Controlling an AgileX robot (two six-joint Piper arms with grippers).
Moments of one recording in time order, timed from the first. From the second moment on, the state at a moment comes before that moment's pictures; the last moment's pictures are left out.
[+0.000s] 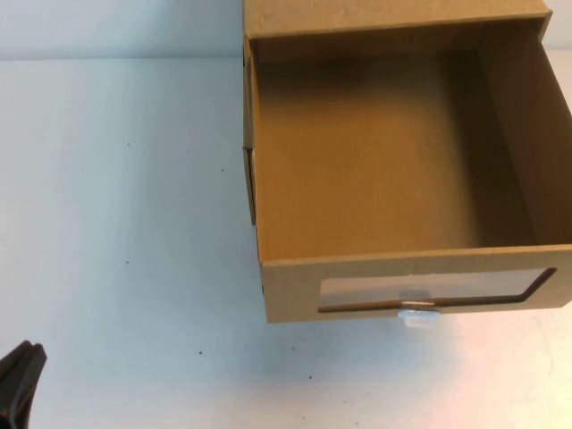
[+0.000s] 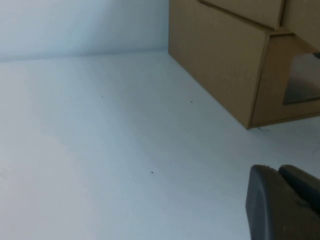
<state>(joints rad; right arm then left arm) 1.34 0.60 -1.18 -0.85 1.27 0.60 -0.34 0.28 0.03 -0.45 -0.08 0.44</state>
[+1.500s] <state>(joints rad) 0.56 0.55 -0.85 -0.67 0.71 0.60 -0.34 0.28 0.03 -0.46 -0.06 0.44</state>
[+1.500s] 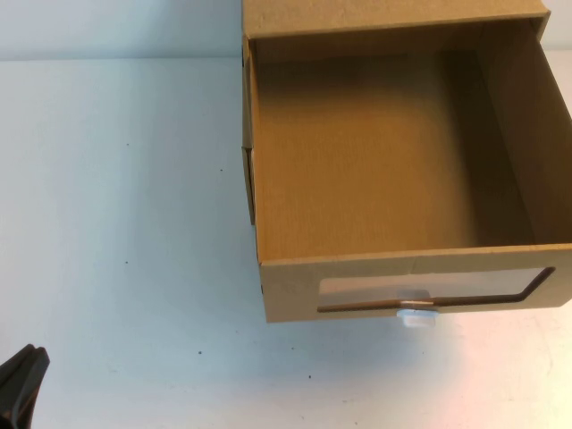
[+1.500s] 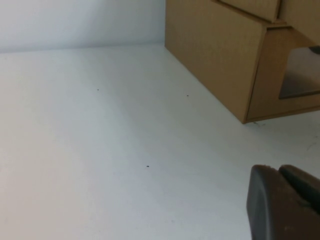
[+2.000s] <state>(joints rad) -0.04 0.11 -0.22 -0.56 0.12 0.63 -0.34 0.28 0.03 -0.46 -0.06 0.44</state>
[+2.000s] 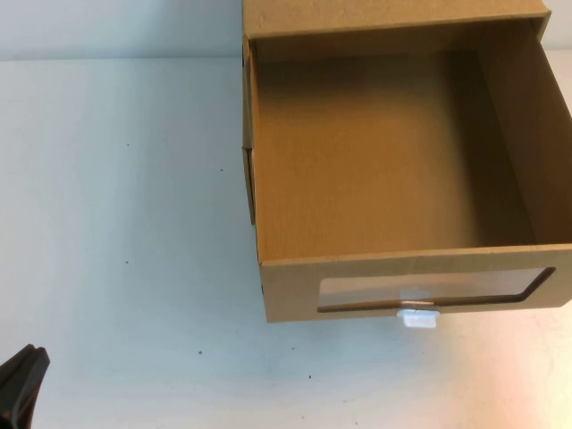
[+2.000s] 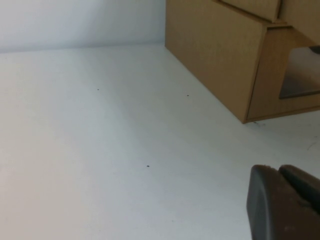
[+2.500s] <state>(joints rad) -0.04 -0.01 -0.12 -0.54 0.16 0.63 -0.34 0.28 0.03 -0.46 -0.06 0.44</state>
